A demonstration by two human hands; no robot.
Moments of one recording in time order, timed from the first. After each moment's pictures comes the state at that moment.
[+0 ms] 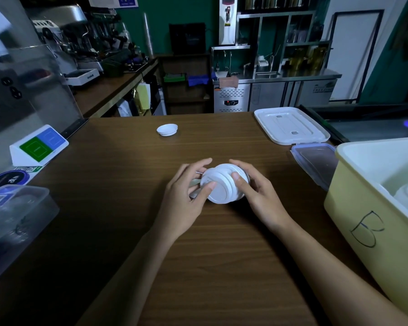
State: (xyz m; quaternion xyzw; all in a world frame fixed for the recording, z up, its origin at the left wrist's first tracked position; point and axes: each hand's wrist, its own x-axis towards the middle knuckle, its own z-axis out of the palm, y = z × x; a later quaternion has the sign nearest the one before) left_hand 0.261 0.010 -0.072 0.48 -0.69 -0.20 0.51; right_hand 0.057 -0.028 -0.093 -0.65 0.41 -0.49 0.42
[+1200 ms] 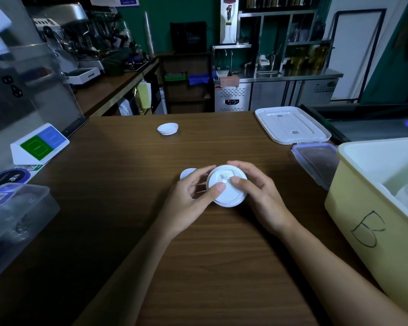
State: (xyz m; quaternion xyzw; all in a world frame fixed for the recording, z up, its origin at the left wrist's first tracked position) left_hand 0.257 0.008 -0.073 0.46 -0.63 -0.40 0.48; right_hand 0.059 -0.020 -0.083 -0.59 0.32 -0.53 0.53
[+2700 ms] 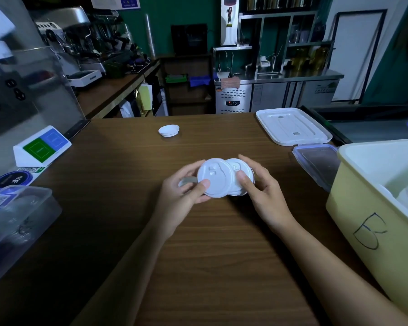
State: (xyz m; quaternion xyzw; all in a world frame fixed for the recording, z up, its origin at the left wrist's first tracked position) left_hand 0.263 0.009 -0.063 0.48 -0.52 -0.43 0.56; right_hand 0.053 -0.032 -0.097 -0.63 0.42 -0.53 0.38
